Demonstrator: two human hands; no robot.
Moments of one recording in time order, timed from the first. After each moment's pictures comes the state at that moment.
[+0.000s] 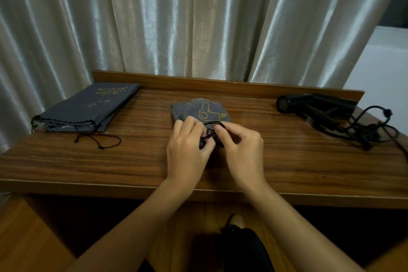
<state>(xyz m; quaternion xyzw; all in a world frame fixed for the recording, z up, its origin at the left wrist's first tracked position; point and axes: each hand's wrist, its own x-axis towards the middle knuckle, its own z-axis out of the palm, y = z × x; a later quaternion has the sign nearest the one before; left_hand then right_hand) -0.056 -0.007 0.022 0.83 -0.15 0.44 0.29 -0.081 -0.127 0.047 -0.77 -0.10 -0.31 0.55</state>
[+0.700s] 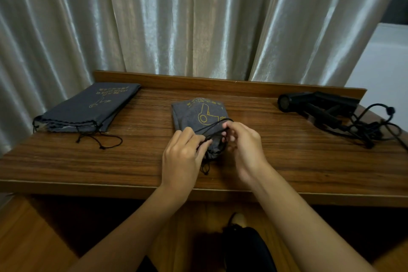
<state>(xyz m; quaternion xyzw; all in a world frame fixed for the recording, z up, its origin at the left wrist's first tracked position) -0.063 0.007 0.008 0.83 -0.19 0.45 0.27 -0.063 -0.124 0.053 -0.62 0.07 -0.11 0.78</state>
